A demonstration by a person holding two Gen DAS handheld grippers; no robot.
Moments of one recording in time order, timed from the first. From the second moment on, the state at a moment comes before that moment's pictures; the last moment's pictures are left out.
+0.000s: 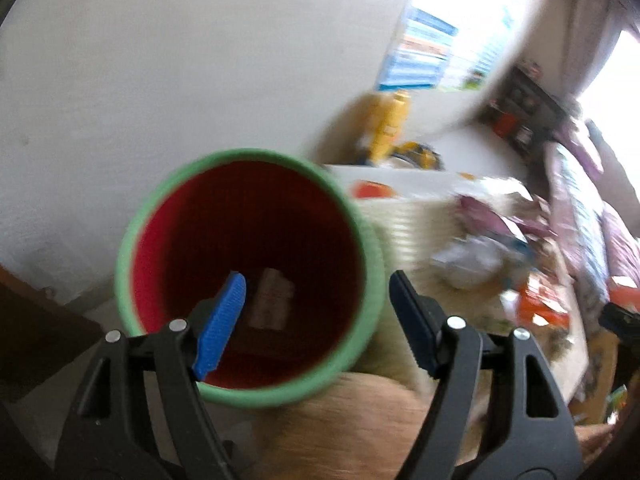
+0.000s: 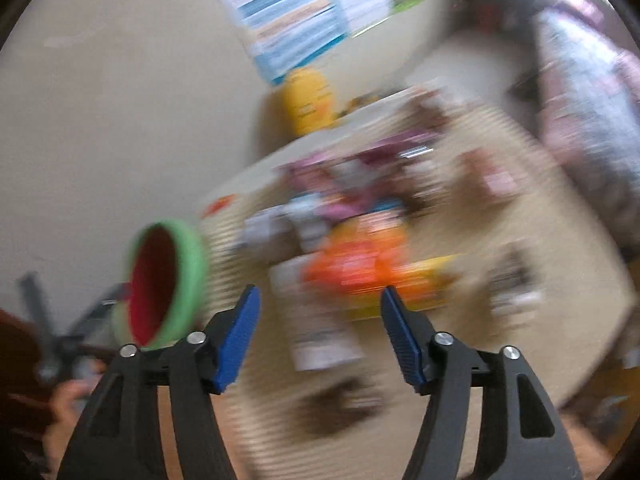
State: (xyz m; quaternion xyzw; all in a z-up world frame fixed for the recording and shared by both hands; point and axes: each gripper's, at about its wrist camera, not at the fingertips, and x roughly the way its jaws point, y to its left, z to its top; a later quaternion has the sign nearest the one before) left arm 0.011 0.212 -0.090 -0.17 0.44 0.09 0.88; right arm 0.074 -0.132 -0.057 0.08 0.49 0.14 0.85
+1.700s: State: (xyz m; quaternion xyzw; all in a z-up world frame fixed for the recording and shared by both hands) left arm 0.037 0.030 -0.142 -0.10 0.57 -0.09 0.81; right arm 0.089 -0.246 -0.169 0.20 0.59 -0.02 0.78
